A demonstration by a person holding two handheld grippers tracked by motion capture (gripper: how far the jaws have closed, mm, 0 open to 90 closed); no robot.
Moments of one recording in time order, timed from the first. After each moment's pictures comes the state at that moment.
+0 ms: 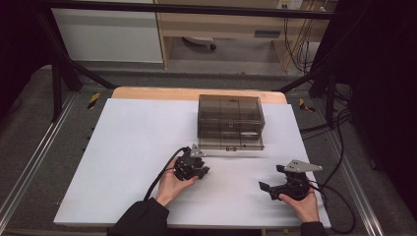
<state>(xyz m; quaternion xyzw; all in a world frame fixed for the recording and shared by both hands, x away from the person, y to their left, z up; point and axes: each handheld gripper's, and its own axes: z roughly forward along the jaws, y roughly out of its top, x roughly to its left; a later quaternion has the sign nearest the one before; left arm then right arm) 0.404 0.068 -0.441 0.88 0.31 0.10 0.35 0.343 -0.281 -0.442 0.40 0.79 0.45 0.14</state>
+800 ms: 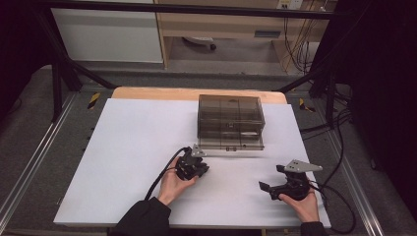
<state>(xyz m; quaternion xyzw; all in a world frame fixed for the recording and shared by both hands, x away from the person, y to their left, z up) 0.407 0.066 -0.445 0.88 0.31 0.09 0.35 0.343 -0.281 -0.442 0.40 0.79 0.45 0.14</state>
